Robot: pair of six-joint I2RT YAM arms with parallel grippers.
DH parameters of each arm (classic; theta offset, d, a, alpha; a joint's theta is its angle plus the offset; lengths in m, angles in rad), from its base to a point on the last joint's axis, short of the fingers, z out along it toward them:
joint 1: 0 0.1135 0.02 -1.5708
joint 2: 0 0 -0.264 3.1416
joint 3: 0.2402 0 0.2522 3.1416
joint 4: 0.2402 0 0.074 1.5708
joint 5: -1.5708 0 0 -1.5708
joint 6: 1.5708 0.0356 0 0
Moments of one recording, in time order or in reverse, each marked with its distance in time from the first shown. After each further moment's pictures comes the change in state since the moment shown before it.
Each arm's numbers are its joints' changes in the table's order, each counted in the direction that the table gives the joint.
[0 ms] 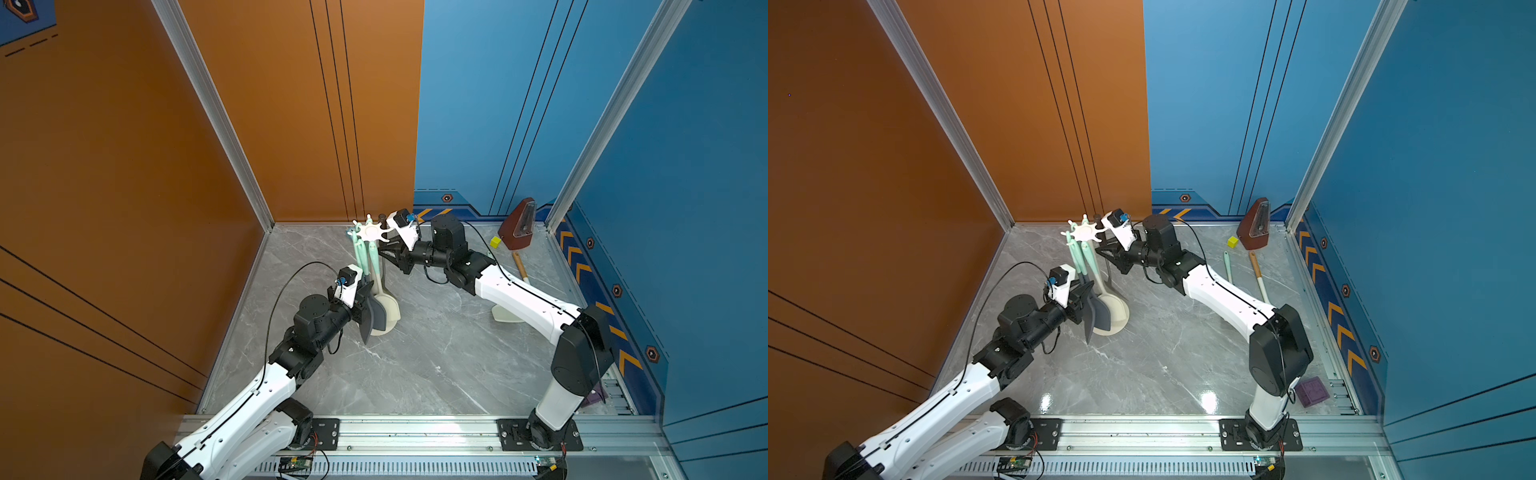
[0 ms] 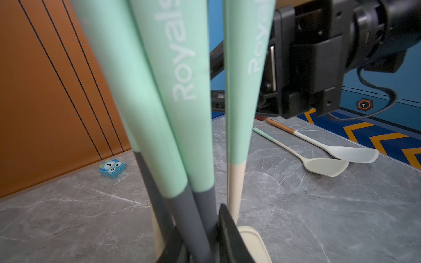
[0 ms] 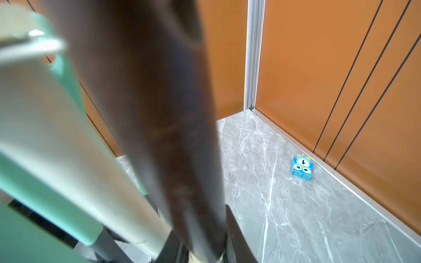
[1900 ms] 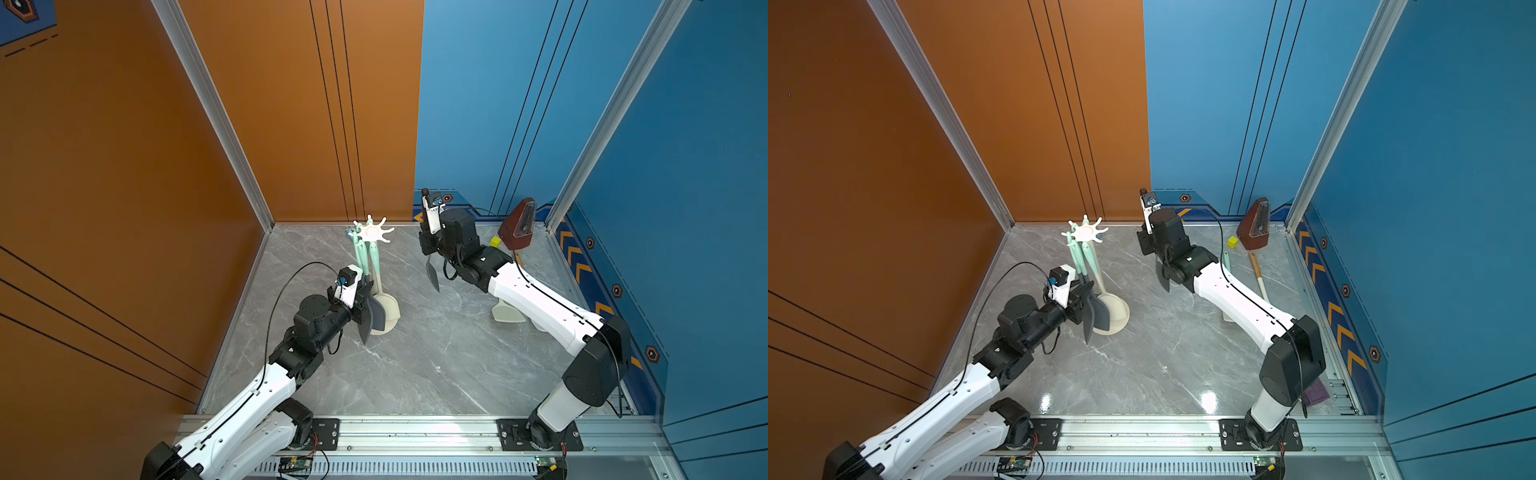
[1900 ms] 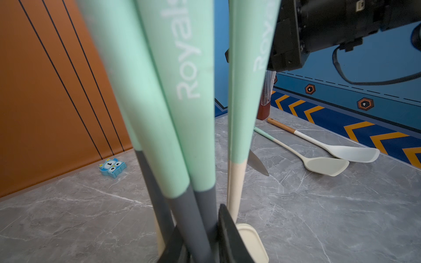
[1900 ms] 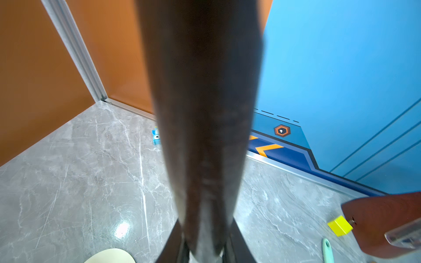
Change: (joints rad) left arm 0.001 -0.001 -0.002 0.000 0.000 0.000; right arm -0.017 -0.081 0.066 0.270 -0.843 0.056
